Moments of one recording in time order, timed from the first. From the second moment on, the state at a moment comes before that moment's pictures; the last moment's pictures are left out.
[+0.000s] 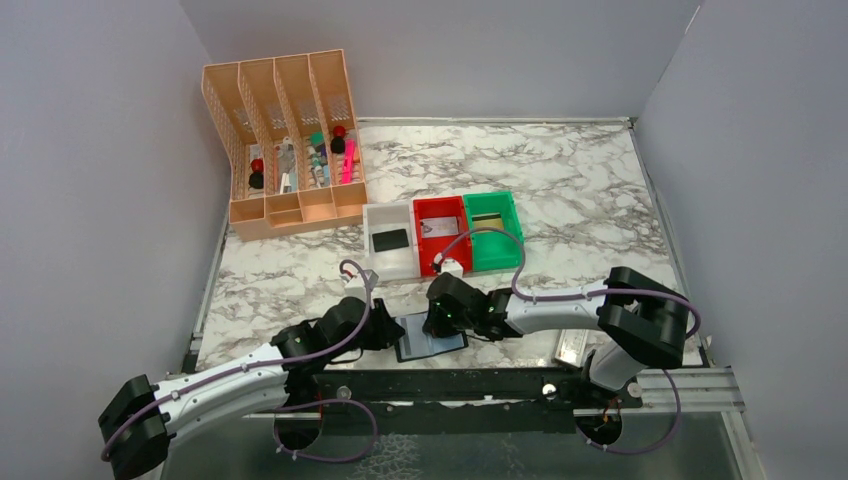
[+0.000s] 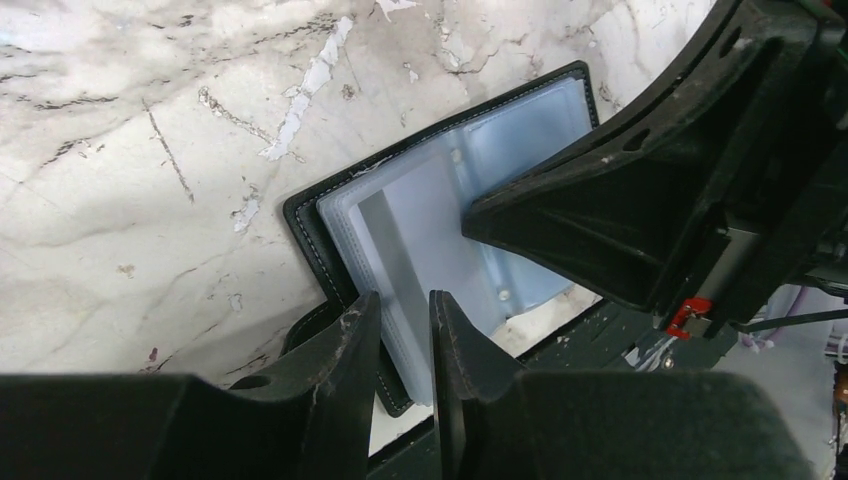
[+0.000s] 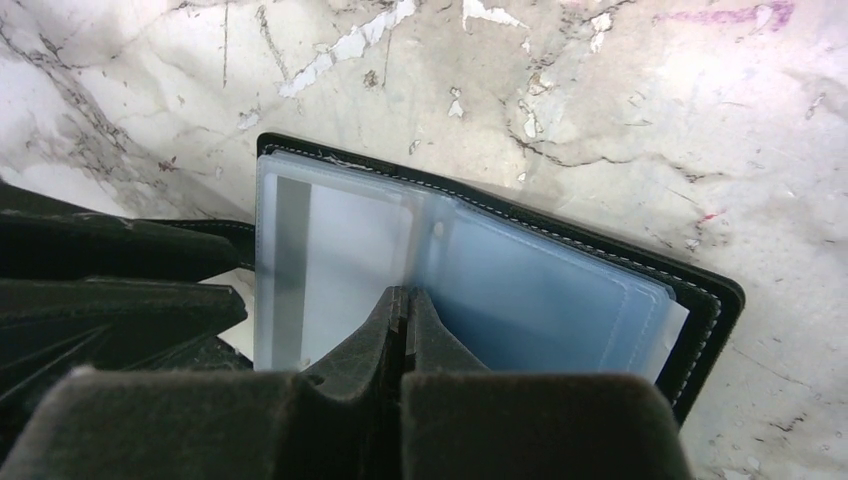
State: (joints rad) left arm -0.98 0.64 0.17 -0.16 -0.12 -0.89; right arm 1.15 1.60 0.73 -0.01 0.13 0.85
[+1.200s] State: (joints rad) left arm -1.00 0.72 0.19 -0.13 -0.06 -0.87; right arm 1.15 1.59 0.72 0.01 0.17 0.88
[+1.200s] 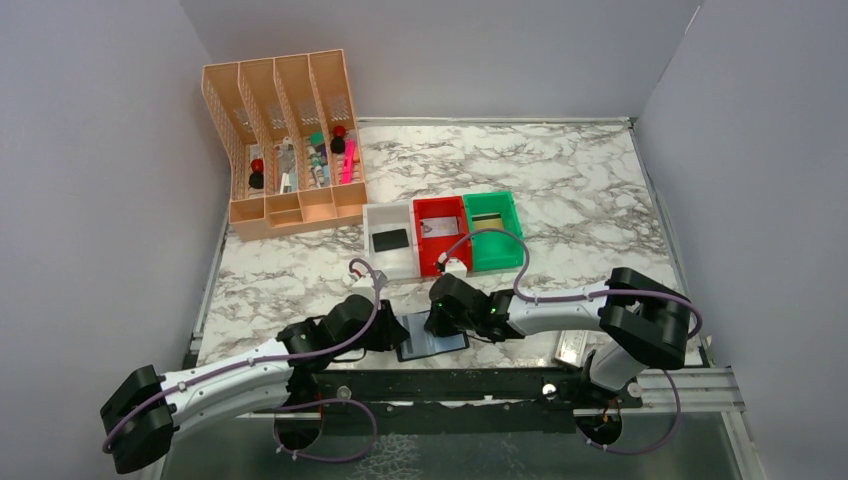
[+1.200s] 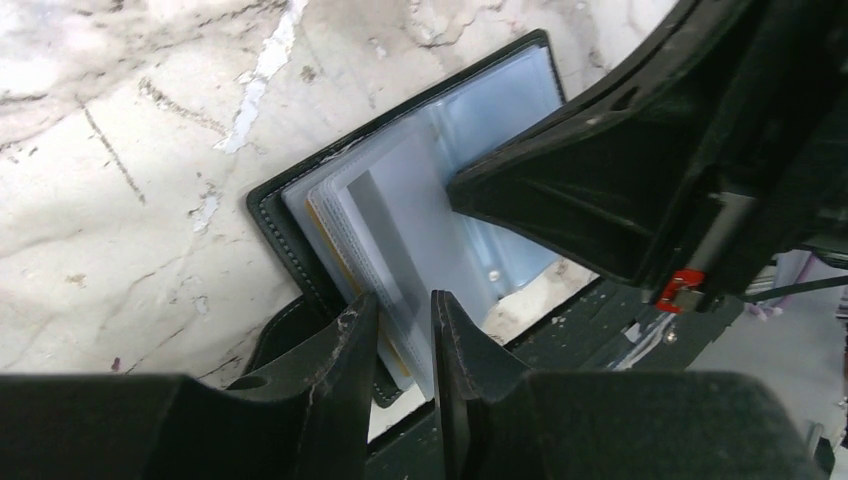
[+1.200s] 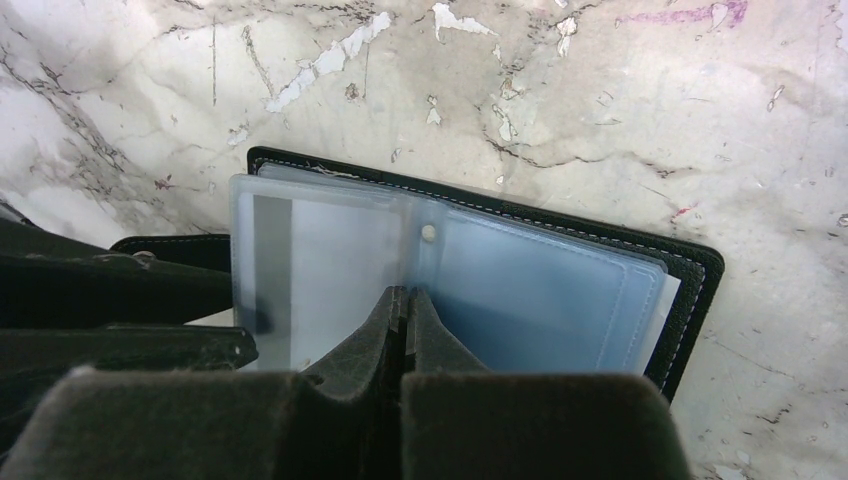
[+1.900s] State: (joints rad) left arm -1.04 0.83 0.30 -0.11 -0.06 -0.87; right arm 1.15 1.59 0.71 0.01 0.17 0.88
